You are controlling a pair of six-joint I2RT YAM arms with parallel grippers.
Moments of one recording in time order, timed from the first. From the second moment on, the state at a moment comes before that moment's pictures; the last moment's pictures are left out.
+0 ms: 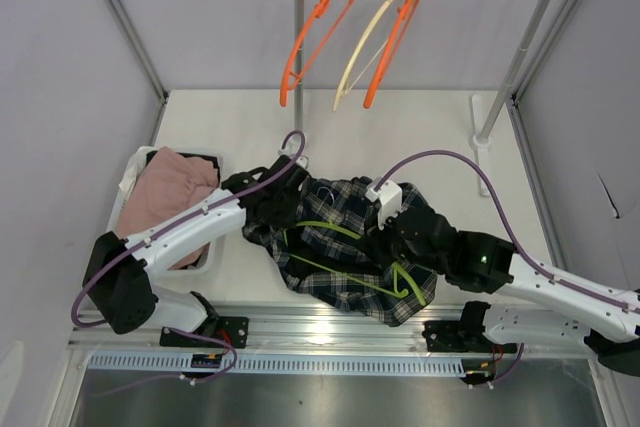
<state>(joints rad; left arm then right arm) -0.75 1.37 1.09 -0.80 -0.20 -0.42 1.18 0.91 0.95 -0.55 0.21 0.33</state>
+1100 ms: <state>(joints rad) -0.77 1.32 1.07 -0.70 -0.07 -0.47 1.04 0.90 0.86 -0.62 0.10 0.61</state>
